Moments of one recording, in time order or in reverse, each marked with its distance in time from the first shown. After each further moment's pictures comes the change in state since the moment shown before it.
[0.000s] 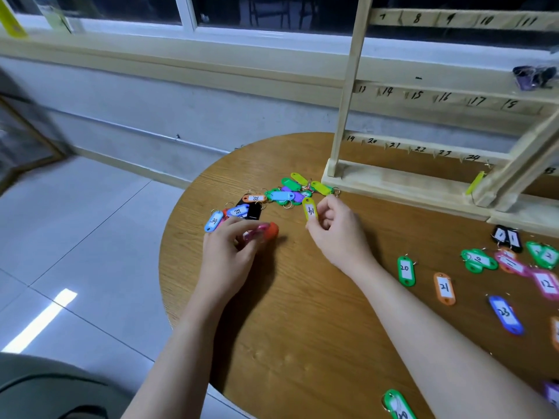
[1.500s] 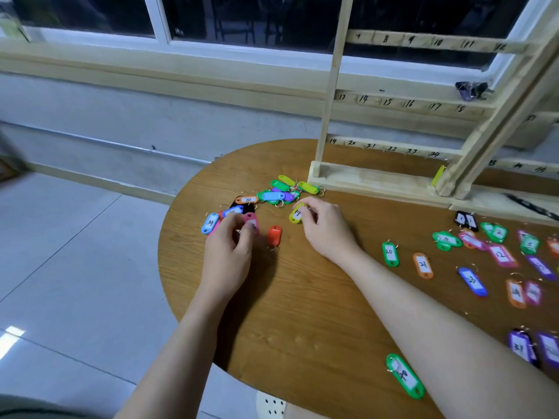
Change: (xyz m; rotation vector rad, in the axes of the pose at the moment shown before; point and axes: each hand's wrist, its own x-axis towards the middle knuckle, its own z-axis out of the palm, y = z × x) left_hand -0.003 -0.010 -0.003 -0.149 -0.006 -0.049; right_hand -0.001 -0.001 0.011 -0.217 0.033 -0.055
